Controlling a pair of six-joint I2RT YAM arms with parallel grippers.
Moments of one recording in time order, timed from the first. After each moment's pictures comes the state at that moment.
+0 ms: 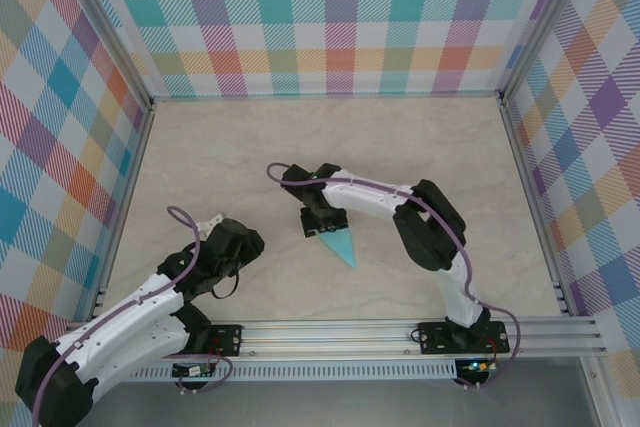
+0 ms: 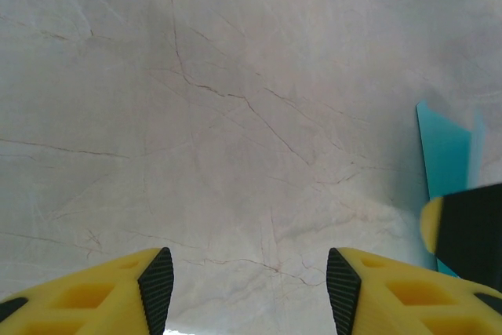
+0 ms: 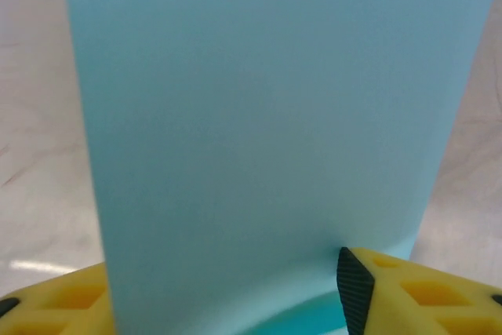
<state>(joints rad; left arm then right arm) -0.66 0.77 0.45 -0.58 -0.24 -1.13 0.91 2.06 1.59 -1.00 0.08 0.66</state>
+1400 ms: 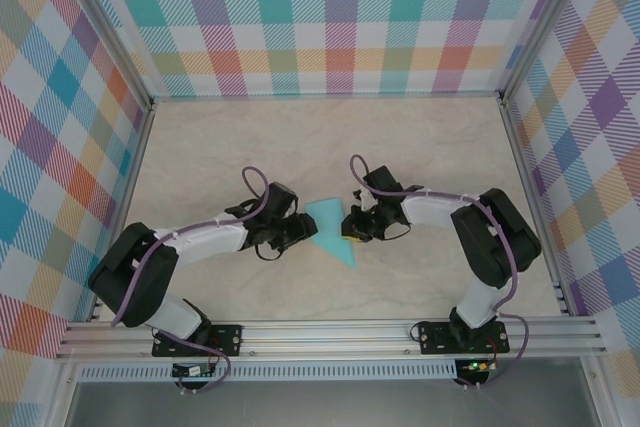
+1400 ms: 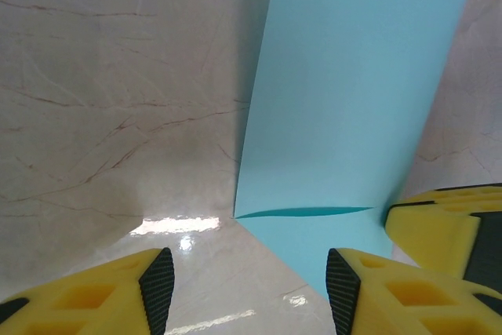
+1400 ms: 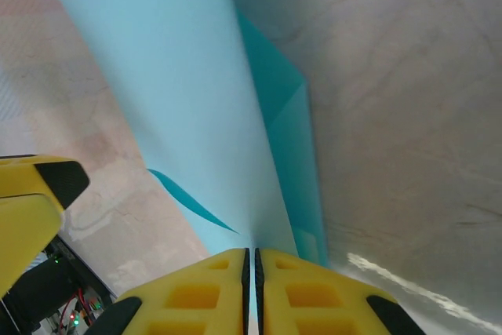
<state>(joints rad) -0.66 1.50 0.74 -0.24 0.20 -1.02 0.56 1.73 0.87 -0.30 -0.59 0.71</state>
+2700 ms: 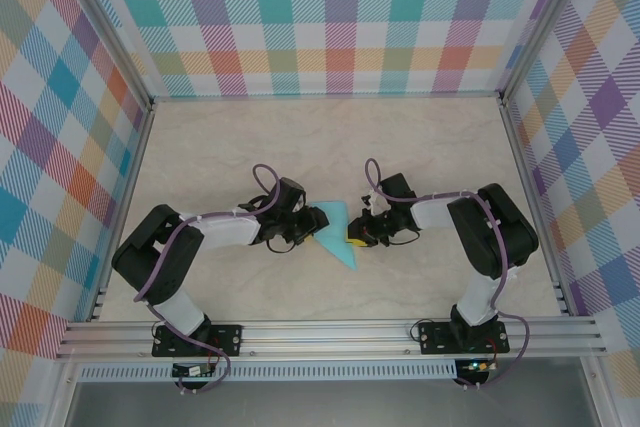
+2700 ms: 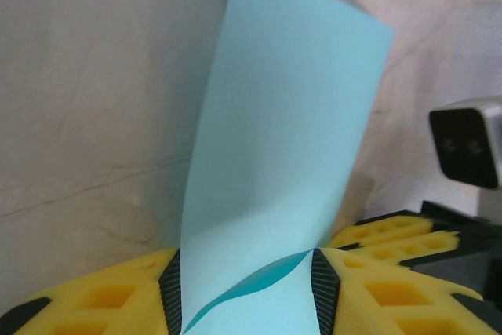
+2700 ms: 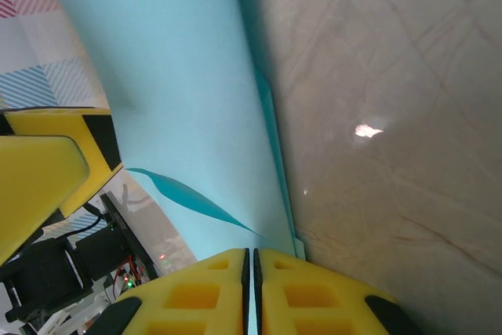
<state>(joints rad) -0.65 1.65 0.77 -0.01 0.30 -1.11 0.46 1.78 0.75 -0.09 -0.81 0.72</state>
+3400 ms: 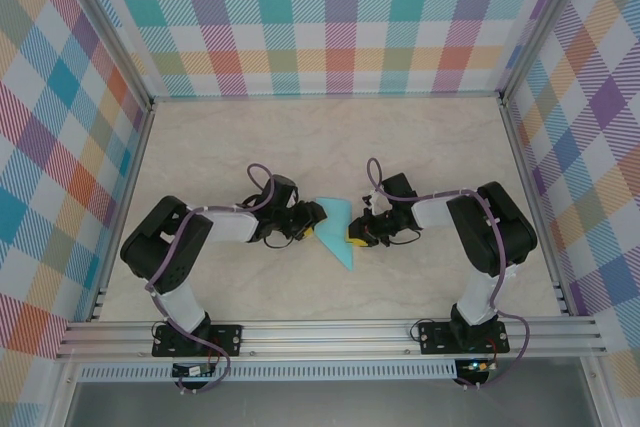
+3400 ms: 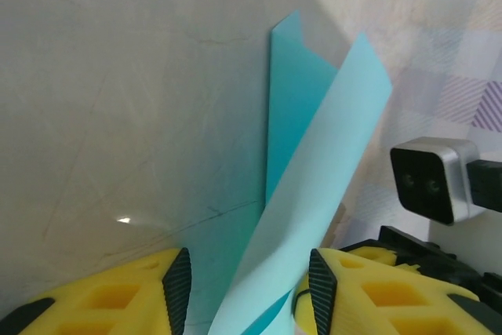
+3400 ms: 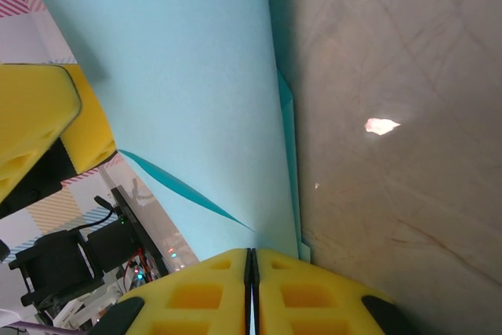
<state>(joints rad) -0.57 1.73 0.75 0.16 0.42 -1.15 0.45 1.80 0.75 -0.08 -0.85 0.71</state>
